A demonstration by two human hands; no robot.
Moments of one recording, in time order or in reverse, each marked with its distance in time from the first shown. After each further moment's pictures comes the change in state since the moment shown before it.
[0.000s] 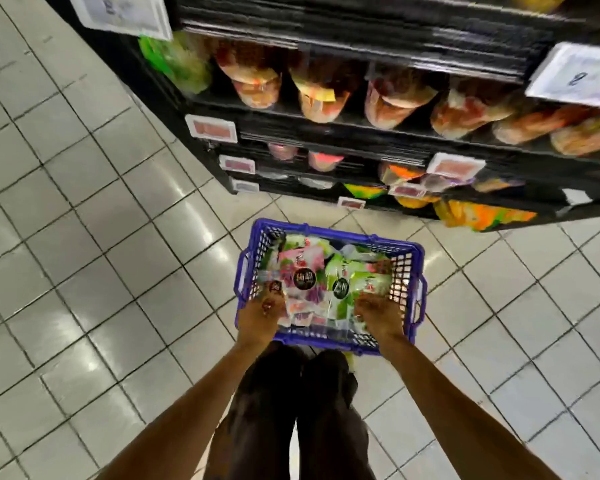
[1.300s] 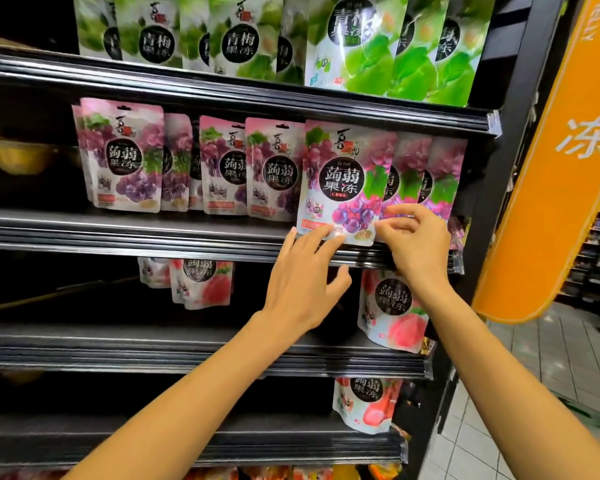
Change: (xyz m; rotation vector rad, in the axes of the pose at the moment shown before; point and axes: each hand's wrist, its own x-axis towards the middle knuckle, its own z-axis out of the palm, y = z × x) left_hand -0.427 0.823 0.007 0.406 0.751 1.623; right_hand -0.514 -0.388 -0.669 0.410 0.951 -1.535
